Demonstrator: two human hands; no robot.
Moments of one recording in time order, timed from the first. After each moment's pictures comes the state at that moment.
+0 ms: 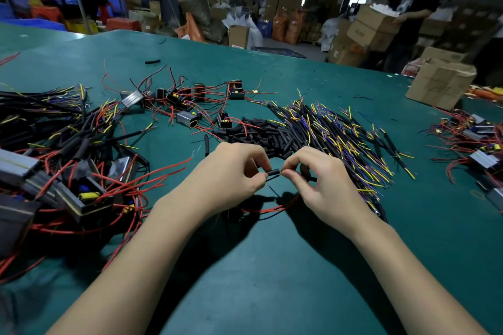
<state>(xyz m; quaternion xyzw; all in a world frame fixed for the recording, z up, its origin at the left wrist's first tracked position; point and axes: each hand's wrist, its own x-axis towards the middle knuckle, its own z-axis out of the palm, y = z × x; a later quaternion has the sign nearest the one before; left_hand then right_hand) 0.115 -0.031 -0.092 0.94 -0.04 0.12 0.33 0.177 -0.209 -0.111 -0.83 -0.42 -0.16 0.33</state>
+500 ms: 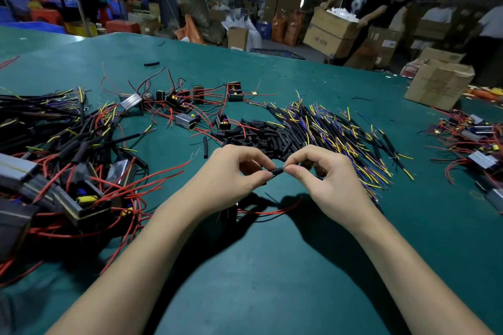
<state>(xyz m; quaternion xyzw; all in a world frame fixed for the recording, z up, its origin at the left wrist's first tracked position) 0.121 -0.030 -0.102 0.88 -0.05 0.13 0.46 0.176 -0.210 -0.102 -0.80 -0.38 -0.11 0.45</state>
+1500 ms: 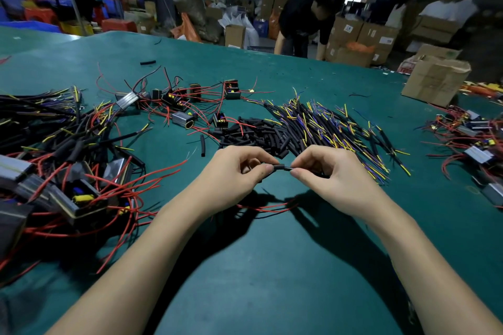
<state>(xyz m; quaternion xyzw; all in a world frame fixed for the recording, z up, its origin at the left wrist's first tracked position) 0.124 -0.035 -0.106 0.87 -0.07 0.13 0.47 0.185 -0.226 -0.099 -0.84 -0.35 -0.04 0.42</state>
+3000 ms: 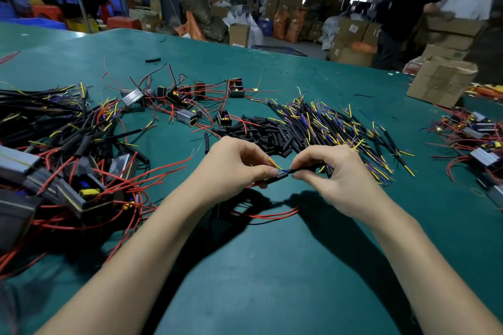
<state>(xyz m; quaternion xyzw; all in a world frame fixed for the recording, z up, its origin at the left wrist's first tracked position) 0.122 -0.035 -0.095 0.84 -0.01 0.09 0.54 0.186 -0.225 -0.097 -0.83 -0.41 -0.10 0.36</state>
